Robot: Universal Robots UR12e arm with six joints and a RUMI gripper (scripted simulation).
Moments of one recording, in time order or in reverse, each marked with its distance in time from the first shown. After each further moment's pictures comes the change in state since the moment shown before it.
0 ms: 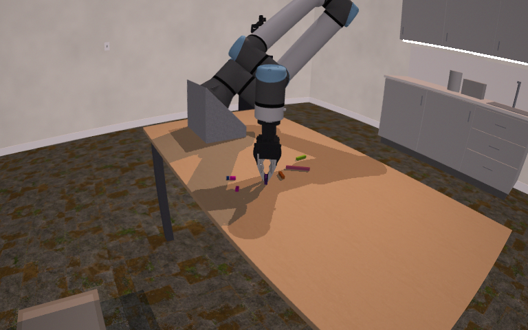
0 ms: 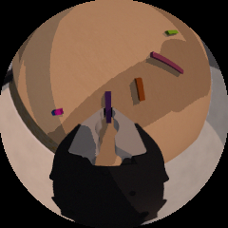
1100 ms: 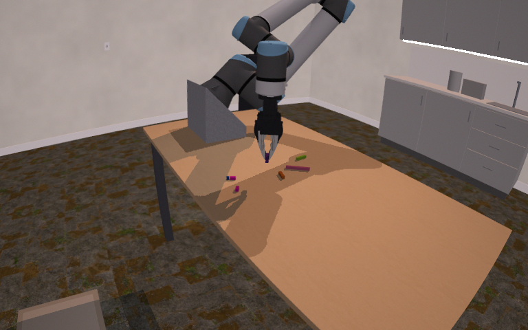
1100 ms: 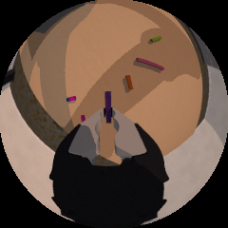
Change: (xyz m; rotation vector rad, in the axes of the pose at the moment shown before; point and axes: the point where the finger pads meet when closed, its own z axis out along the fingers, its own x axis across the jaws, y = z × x) arm 0.000 0.001 -0.080 -0.002 0.000 0.000
